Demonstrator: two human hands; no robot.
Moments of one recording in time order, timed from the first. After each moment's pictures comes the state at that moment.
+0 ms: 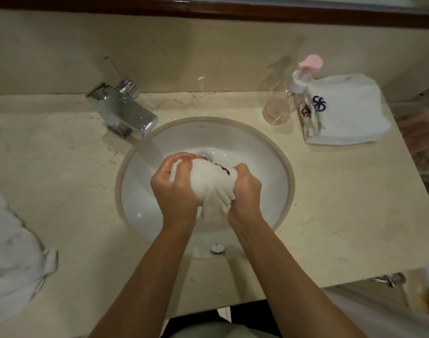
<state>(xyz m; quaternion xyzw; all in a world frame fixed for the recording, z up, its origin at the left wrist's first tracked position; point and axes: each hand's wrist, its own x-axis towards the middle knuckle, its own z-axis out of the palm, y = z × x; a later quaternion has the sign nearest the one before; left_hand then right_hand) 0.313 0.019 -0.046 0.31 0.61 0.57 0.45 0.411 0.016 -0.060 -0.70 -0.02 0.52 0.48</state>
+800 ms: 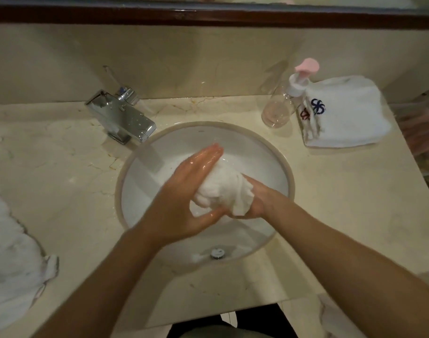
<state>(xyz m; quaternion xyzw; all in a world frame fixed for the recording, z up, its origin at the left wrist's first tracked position) 0.274 0.024 -0.037 0.83 0.35 0.33 0.29 0.458 0.033 -0.051 -0.63 -0.10 0.74 0.21</state>
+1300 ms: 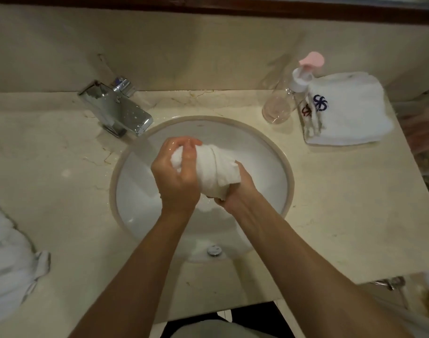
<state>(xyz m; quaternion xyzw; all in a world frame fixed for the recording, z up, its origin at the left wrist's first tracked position) 0.318 0.040 -0.054 0.49 0.57 0.57 0.33 0.419 0.044 -0.054 -0.70 -0.03 0.62 0.36</state>
